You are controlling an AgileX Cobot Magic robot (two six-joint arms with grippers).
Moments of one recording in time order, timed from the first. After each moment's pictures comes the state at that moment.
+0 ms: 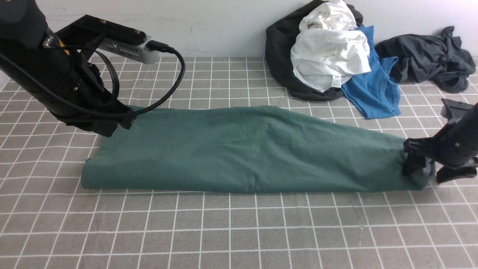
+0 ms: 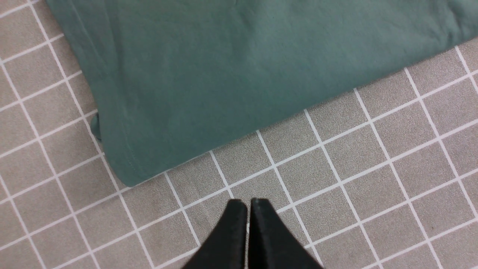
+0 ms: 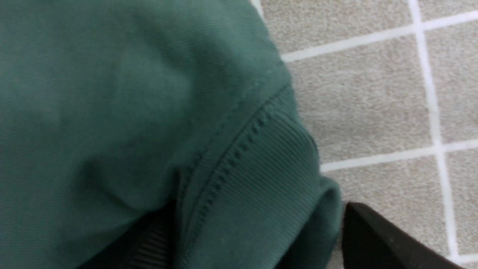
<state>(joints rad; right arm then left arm) -0.11 2.01 -1.32 0.21 0.82 -0.09 -0.20 1.50 -1.36 -0.09 1.10 0.22</state>
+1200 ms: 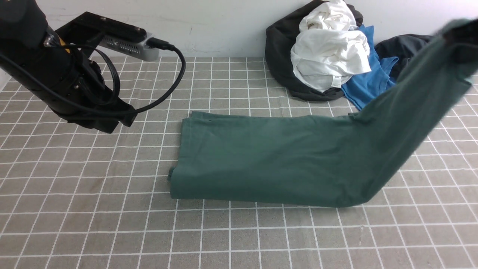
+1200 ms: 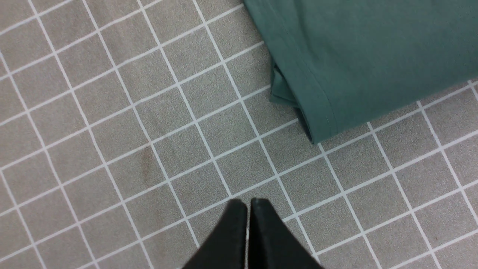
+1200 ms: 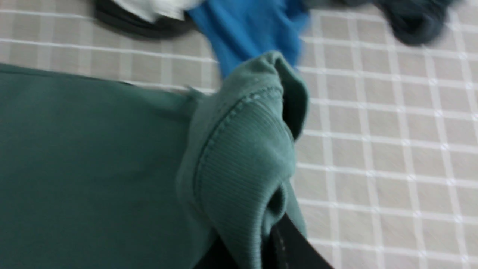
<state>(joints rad) 0.09 1.58 -1.60 0.06 1.06 -0.14 -0.20 1.50 -1.36 -0.09 1.07 0.22</state>
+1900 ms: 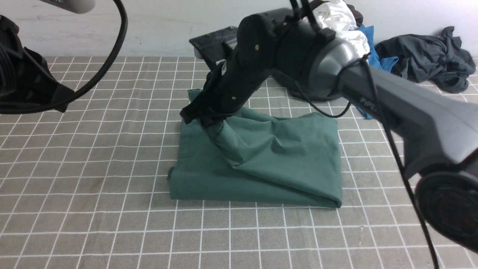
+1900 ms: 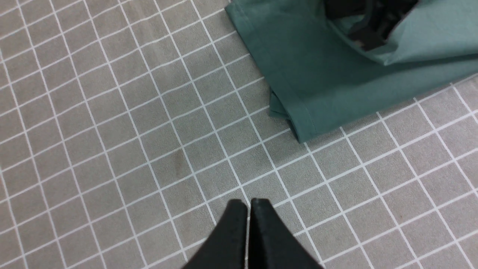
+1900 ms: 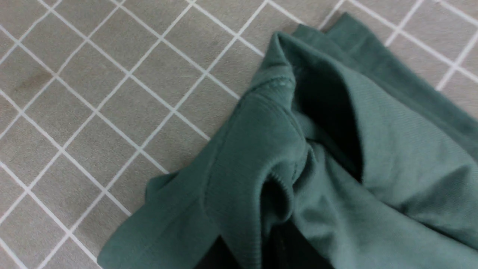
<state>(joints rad) 0.66 2.32 -2.22 0.19 1.05 -0.11 -0.20 1.17 -1.36 -0.08 1.19 0.22</state>
